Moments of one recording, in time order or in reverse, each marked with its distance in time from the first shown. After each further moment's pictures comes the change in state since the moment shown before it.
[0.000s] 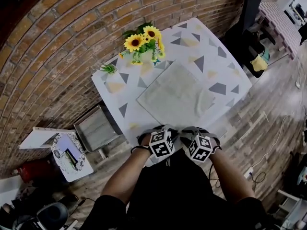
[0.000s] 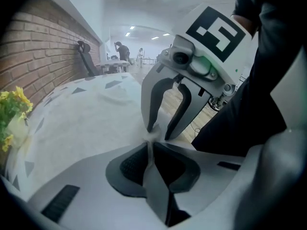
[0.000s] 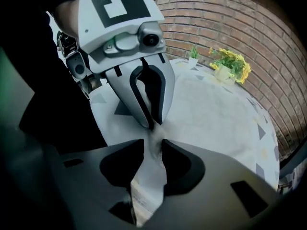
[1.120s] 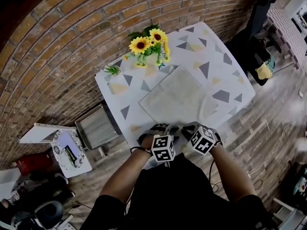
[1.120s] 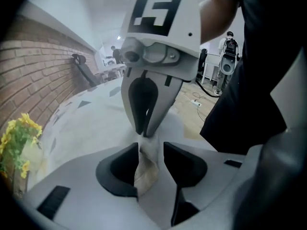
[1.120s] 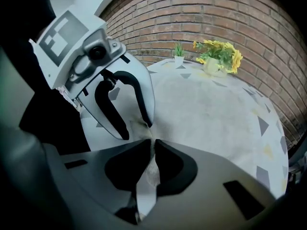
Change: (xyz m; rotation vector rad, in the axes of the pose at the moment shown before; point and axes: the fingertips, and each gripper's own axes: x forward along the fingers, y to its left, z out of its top) left arm -0.003 0.024 0.010 0.148 0.031 0.116; right arm 0.002 -0.051 0.014 0.125 -0.022 0.065
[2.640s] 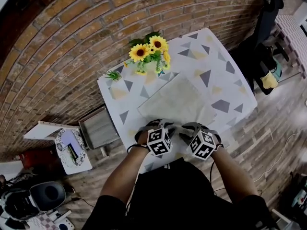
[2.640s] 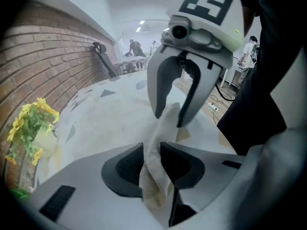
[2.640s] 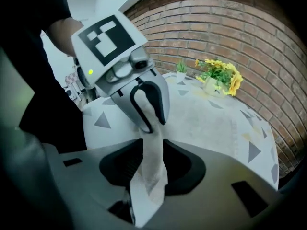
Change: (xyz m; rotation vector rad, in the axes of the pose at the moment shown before) left arm -0.001 0.073 -0.007 -0.184 0.074 0.120; right arm -0.024 -0.031 0.024 -0.173 -0.108 -0.004
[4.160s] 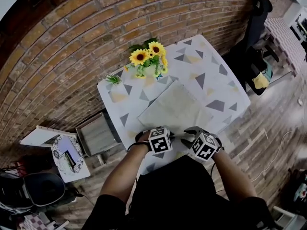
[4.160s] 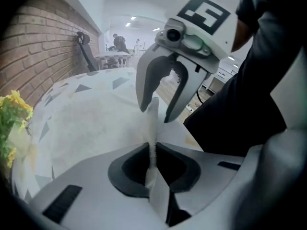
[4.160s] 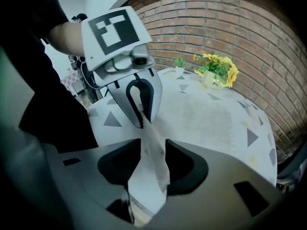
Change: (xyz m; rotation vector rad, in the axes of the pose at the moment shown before) left arm -0.012 -0.047 -0.002 0.028 0.020 -0.280; right arm -0.013 0.022 -0.017 0.074 0.081 -0.019
